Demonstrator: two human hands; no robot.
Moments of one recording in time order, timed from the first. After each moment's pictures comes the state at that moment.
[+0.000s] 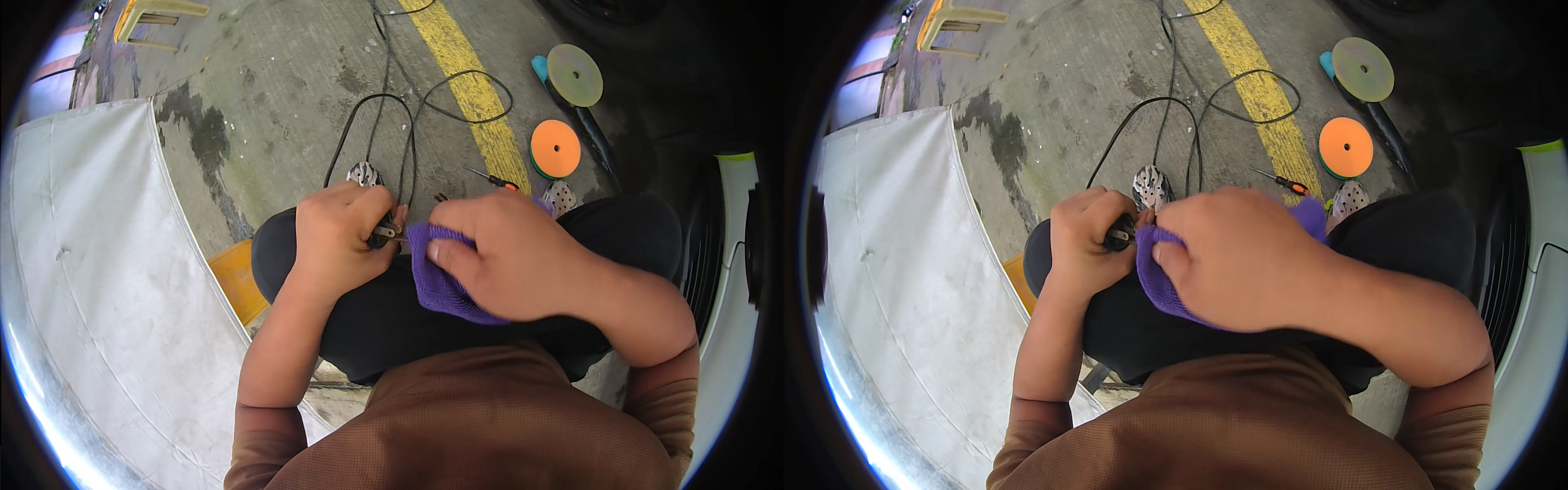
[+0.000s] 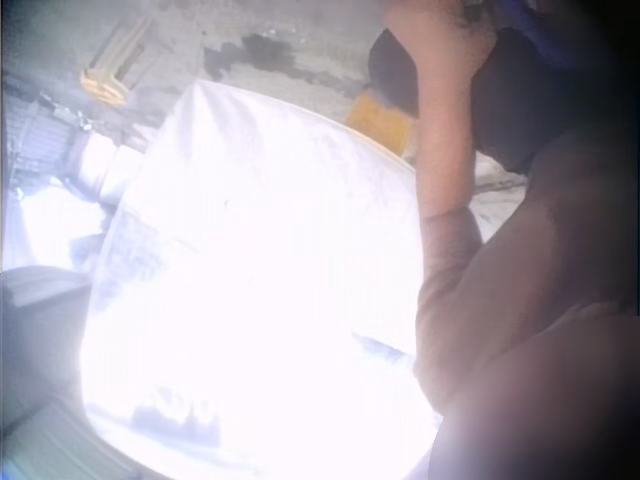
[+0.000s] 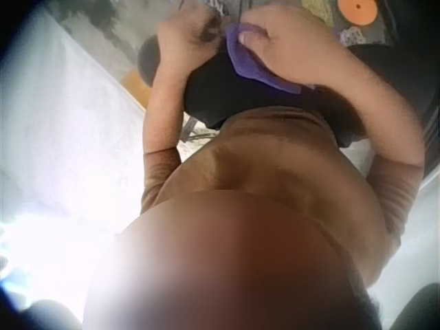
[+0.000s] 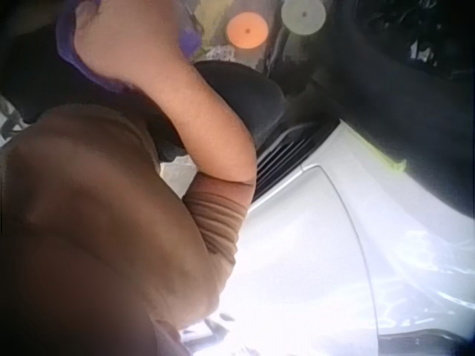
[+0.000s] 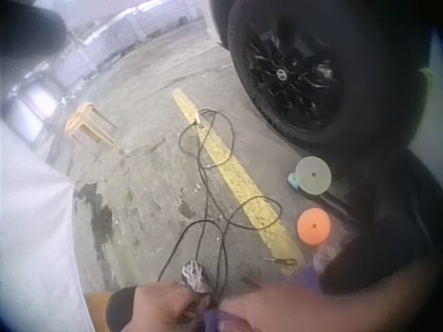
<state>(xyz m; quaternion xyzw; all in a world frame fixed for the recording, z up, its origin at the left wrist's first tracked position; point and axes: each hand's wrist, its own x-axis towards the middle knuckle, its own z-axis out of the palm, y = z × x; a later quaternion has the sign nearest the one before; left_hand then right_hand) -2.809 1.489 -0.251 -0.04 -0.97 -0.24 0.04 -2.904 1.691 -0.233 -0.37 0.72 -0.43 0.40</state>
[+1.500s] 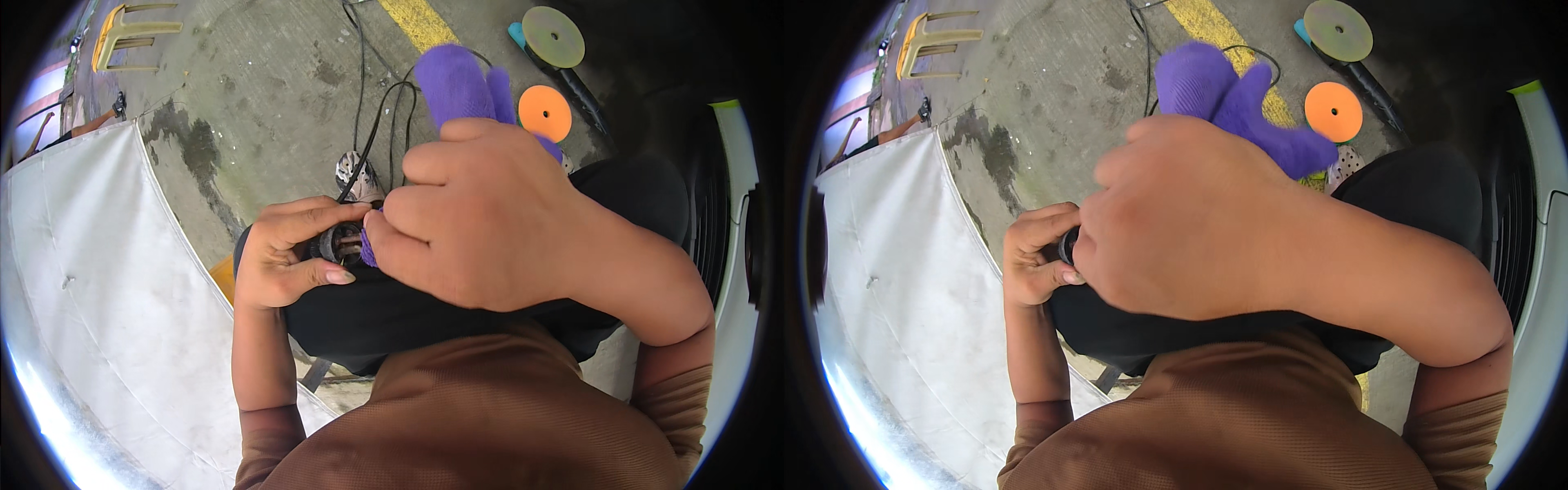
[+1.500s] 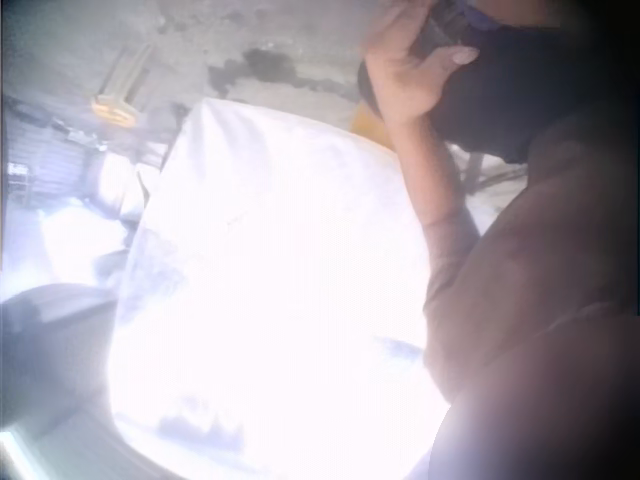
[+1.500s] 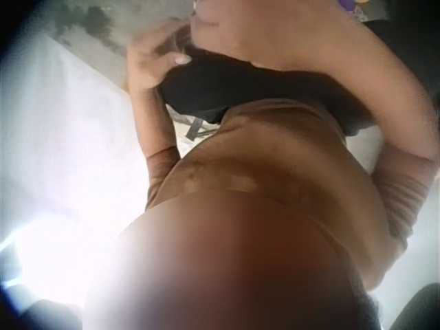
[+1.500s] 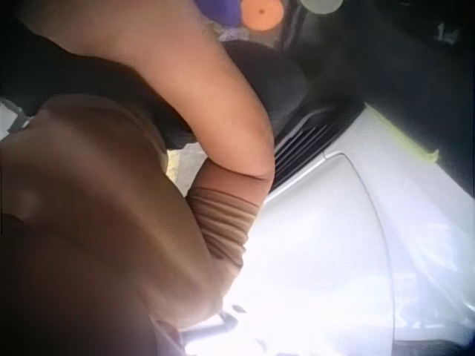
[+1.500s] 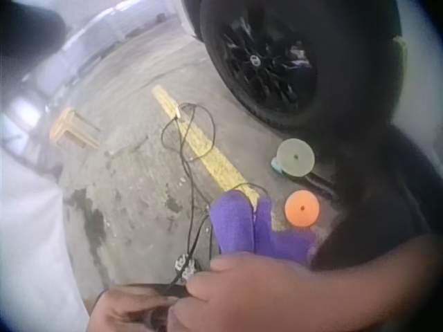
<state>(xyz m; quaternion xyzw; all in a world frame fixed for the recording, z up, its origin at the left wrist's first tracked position) -2.793 1.456 -0.223 -0.02 -0.80 -0.58 -0.16 -2.905 1.694 -0.230 -0.61 0.70 -0.37 -0.03</state>
